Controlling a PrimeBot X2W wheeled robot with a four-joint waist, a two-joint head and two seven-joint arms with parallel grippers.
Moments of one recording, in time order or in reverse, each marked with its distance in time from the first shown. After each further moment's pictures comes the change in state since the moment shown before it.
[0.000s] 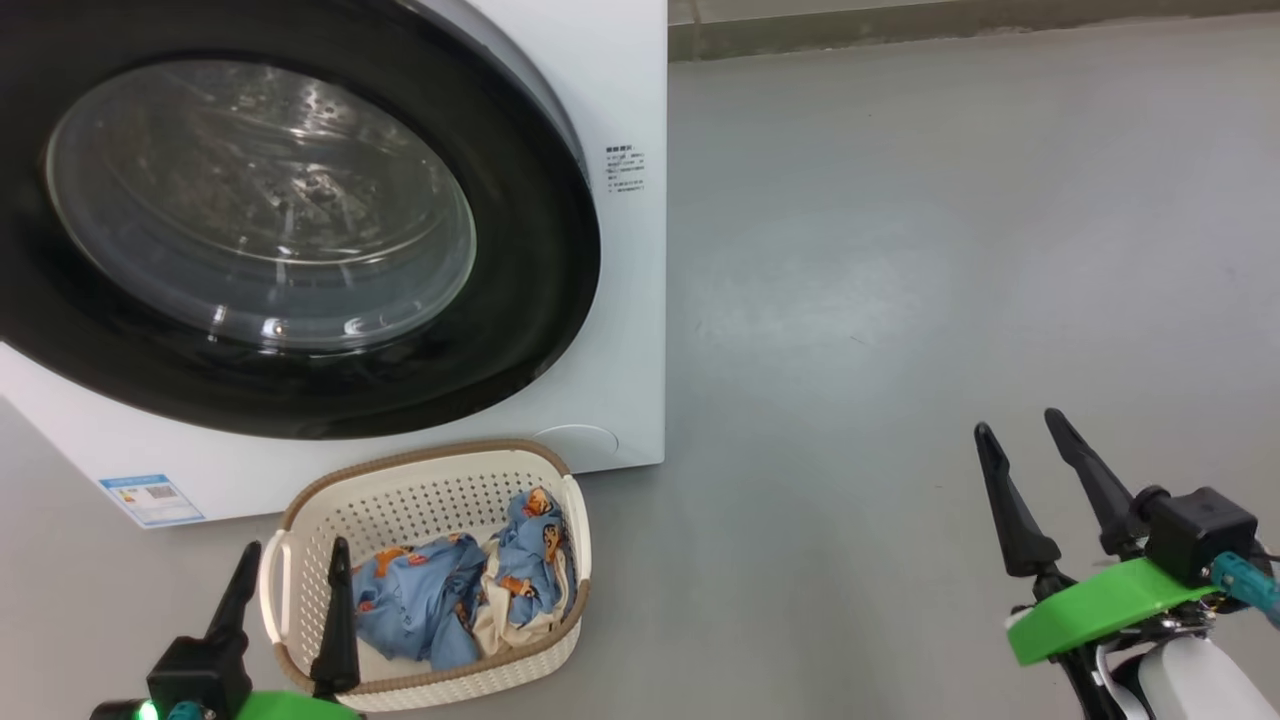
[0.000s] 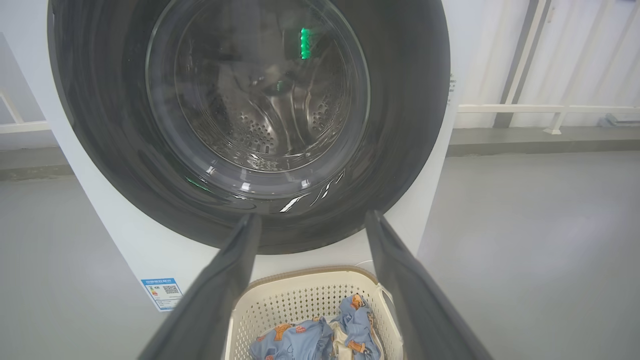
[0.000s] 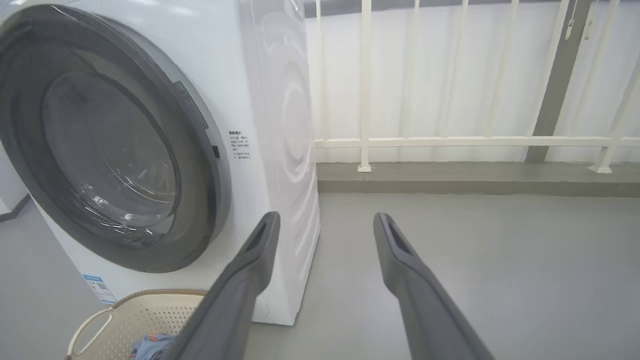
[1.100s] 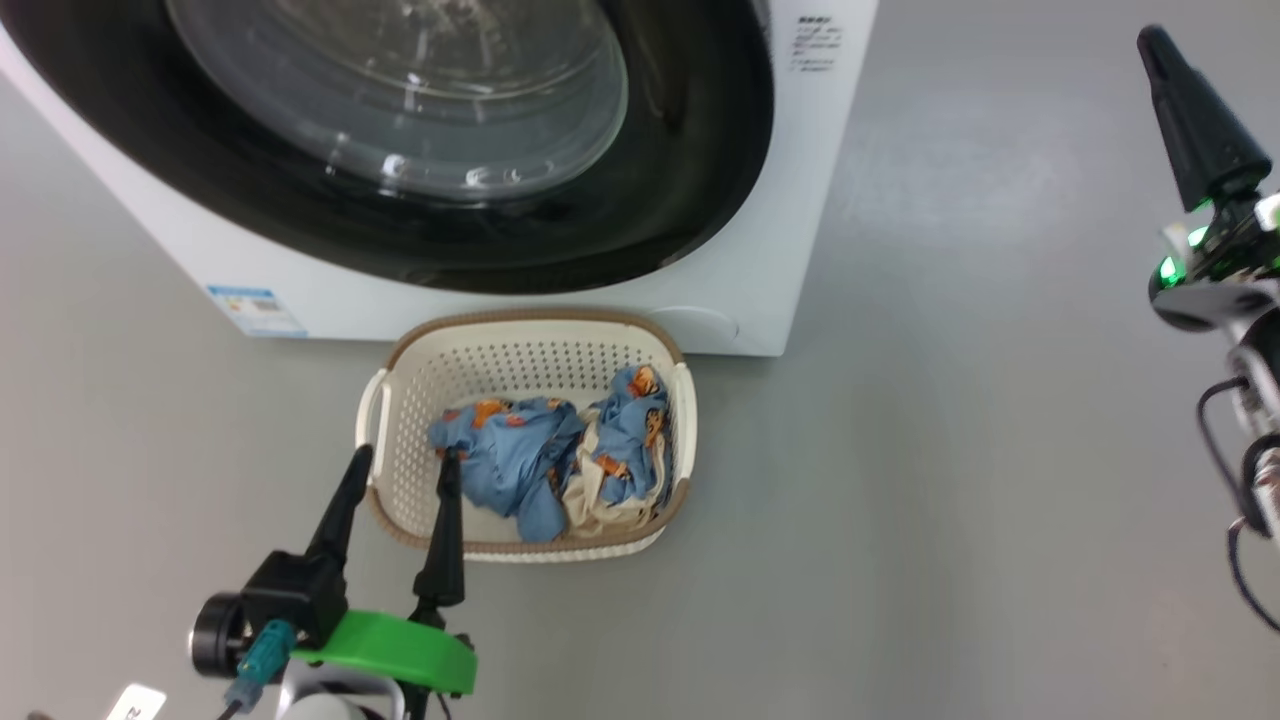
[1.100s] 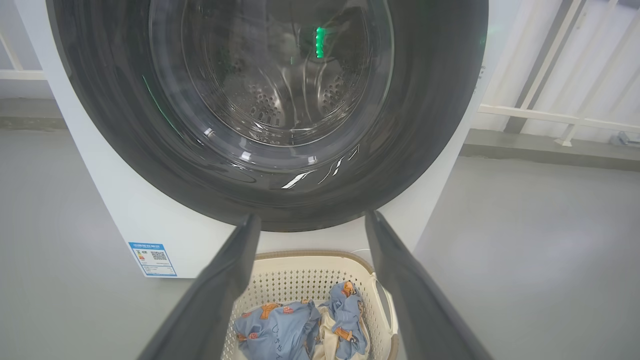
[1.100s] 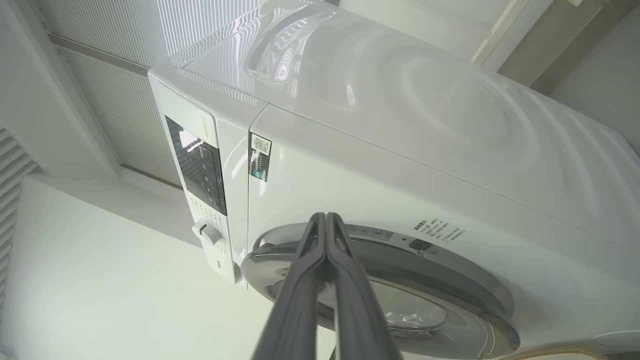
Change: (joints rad) left arm -0.110 -0.003 -0.234 -0.044 -0.137 0.075 0.000; right arm -0.520 -0.154 -0.001 0.013 1.381 0.000 0.380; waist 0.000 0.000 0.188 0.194
